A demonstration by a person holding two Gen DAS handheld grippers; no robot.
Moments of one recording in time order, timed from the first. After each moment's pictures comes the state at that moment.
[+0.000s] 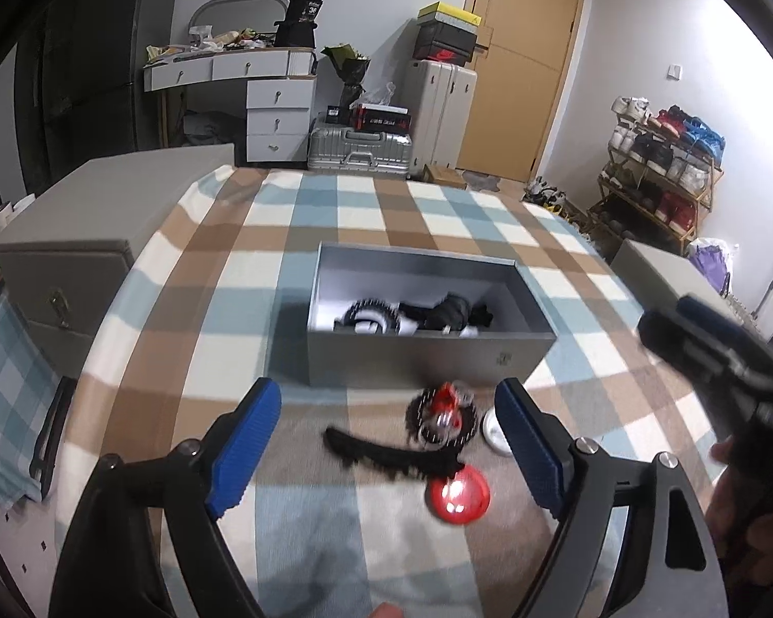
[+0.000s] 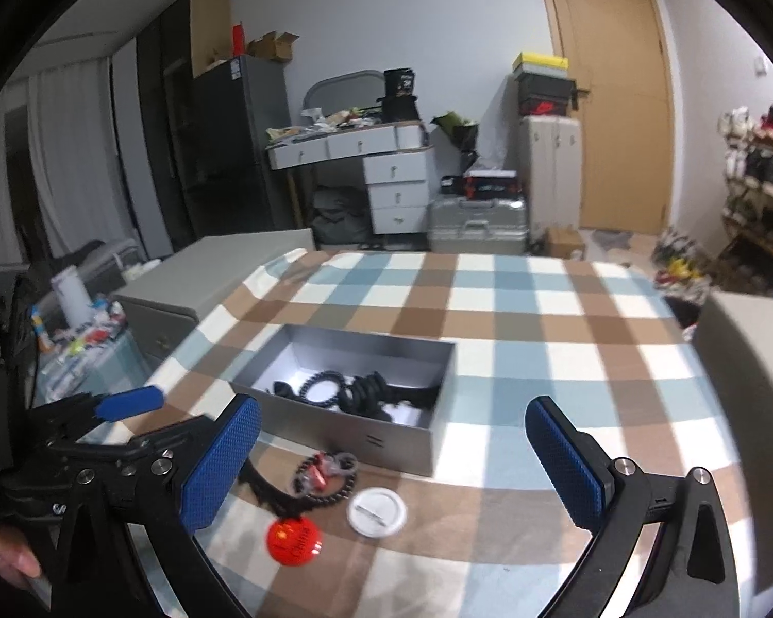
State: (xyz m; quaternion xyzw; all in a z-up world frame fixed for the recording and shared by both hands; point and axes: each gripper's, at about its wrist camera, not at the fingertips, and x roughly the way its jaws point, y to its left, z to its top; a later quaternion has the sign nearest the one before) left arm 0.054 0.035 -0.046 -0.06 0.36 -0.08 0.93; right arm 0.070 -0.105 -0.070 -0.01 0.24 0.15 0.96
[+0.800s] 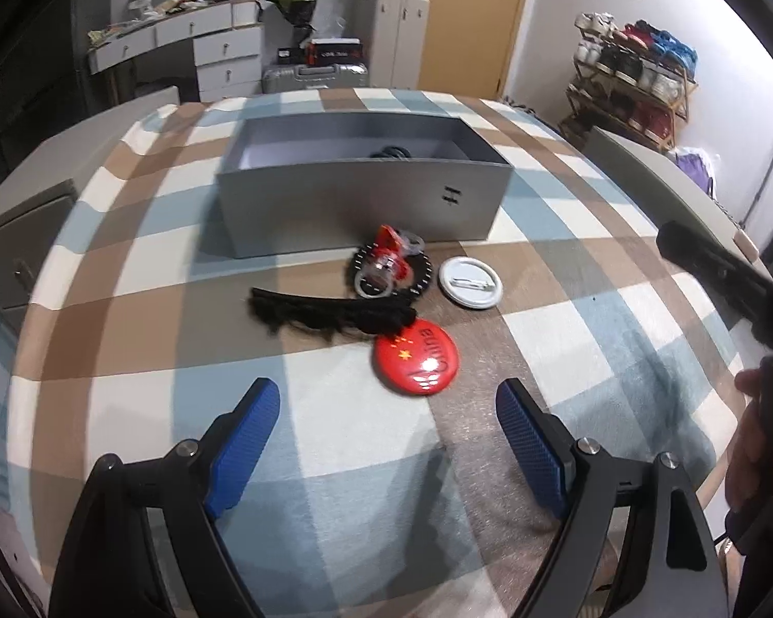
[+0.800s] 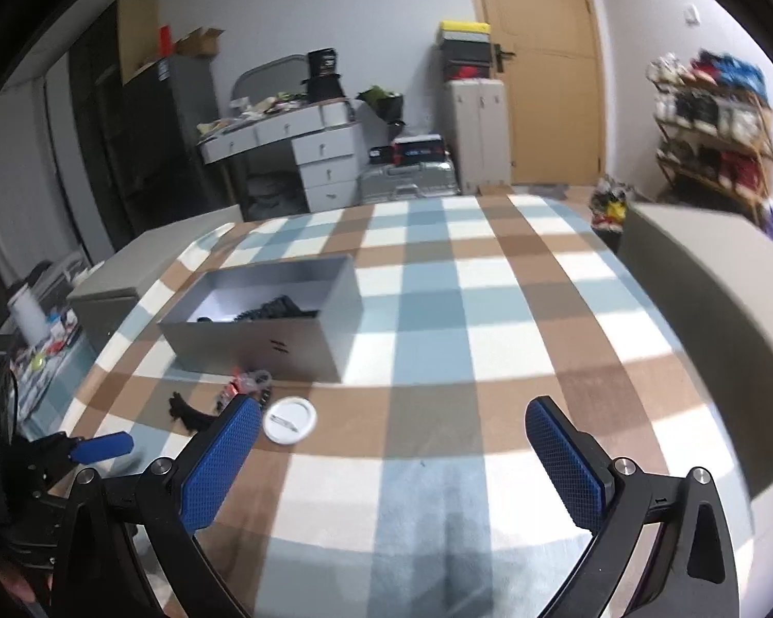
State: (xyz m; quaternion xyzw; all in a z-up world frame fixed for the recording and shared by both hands) left arm 0.026 -0.005 -0.093 0.00 0.43 -0.14 0.89; right arm 0.039 -0.168 -0.124 0.05 0.29 0.07 0.95
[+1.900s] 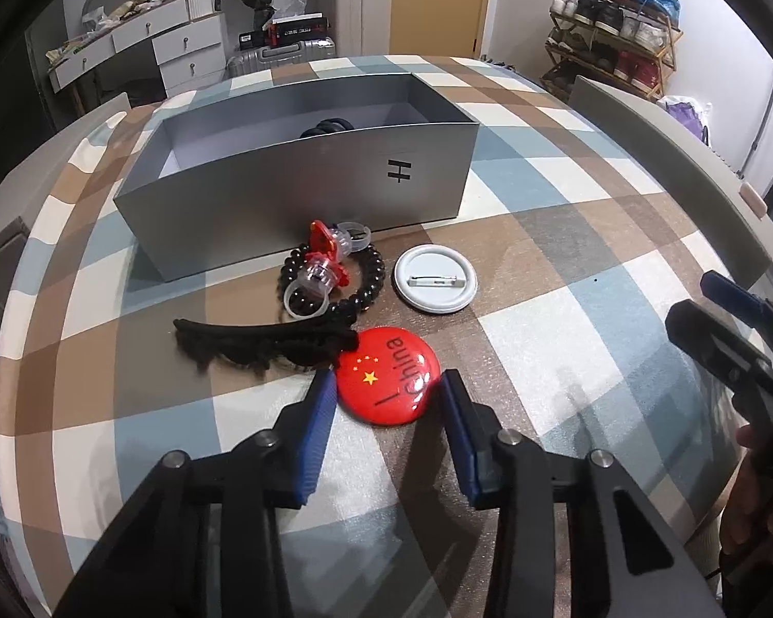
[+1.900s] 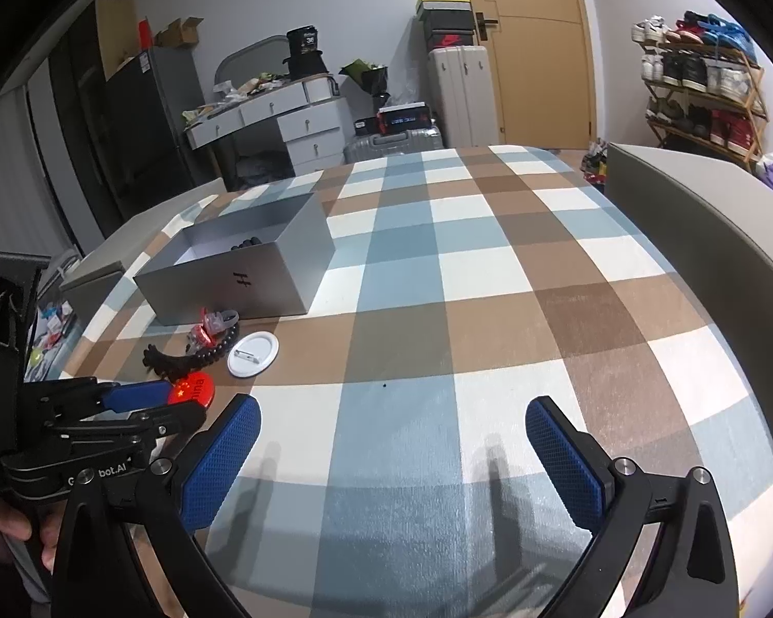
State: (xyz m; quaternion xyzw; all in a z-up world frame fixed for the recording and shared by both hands) left arm 0.049 -0.037 -0.103 0.06 0.47 -0.15 0.87; right arm 0.028 -0.182 -0.156 0.06 0.32 0.07 0.94
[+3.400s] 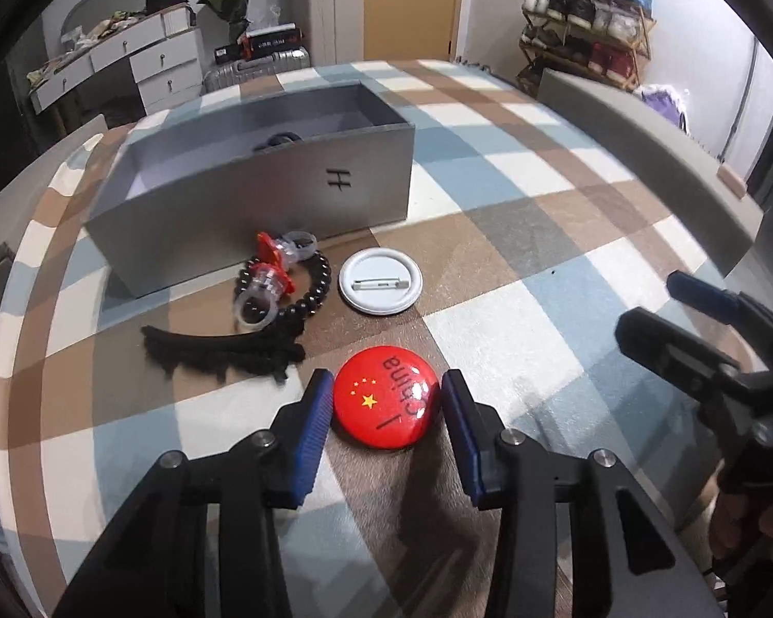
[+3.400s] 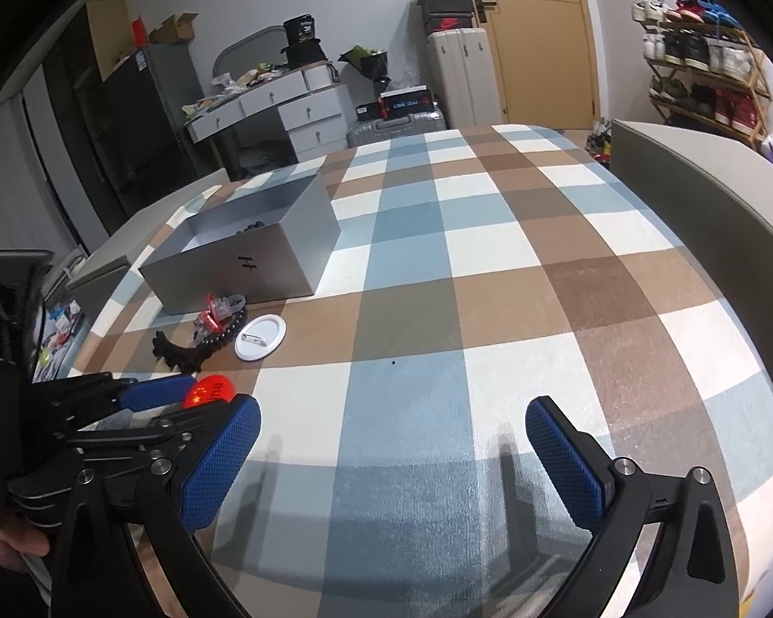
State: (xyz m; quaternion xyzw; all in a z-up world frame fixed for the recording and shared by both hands) left arm 0.036 -0.048 -0.096 0.06 0.45 -0.18 0.87; right arm 0.025 -0.182 -0.160 0.08 0.34 0.07 0.94
